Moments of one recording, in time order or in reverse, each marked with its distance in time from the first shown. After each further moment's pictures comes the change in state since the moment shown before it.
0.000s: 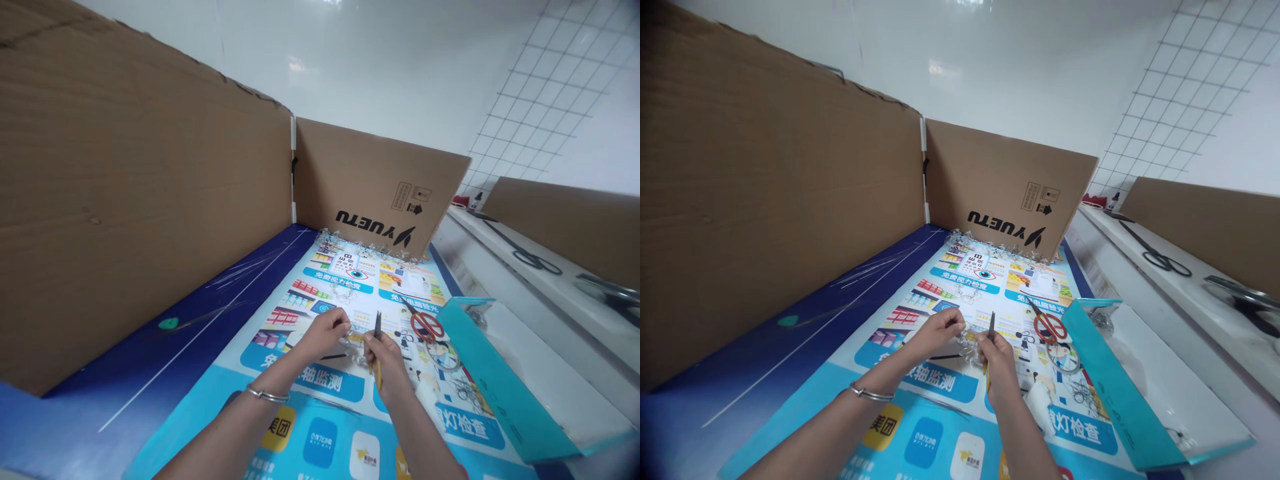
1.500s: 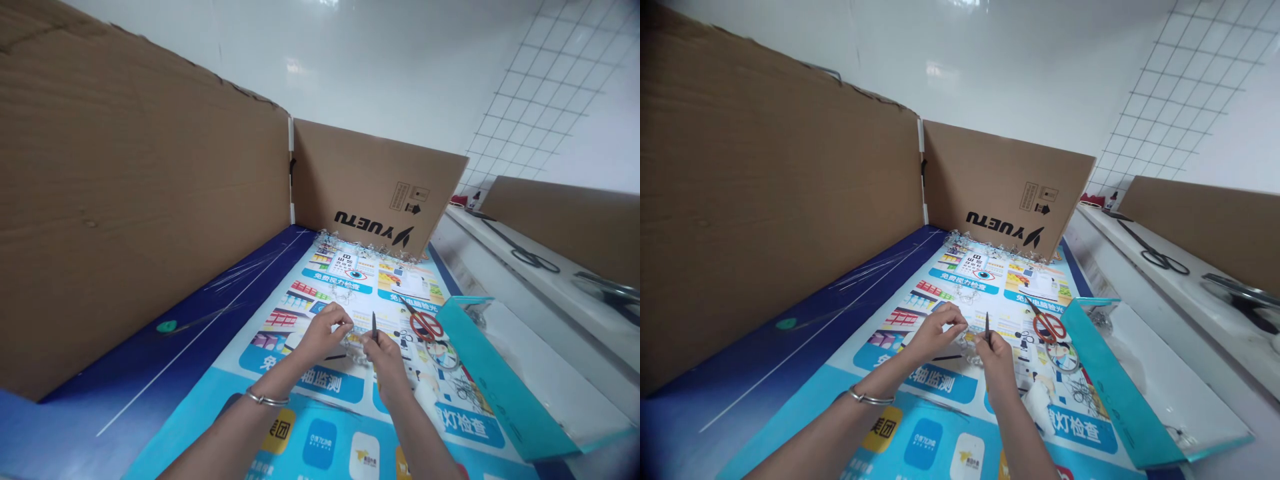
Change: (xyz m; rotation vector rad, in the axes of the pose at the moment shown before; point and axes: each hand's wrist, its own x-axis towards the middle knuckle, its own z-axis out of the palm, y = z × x) left_hand -0.001 0.014 -0.002 0.099 0.071 0.227; right_hand -0.005 -0.008 -0.002 -0.276 -0.036 -0.148
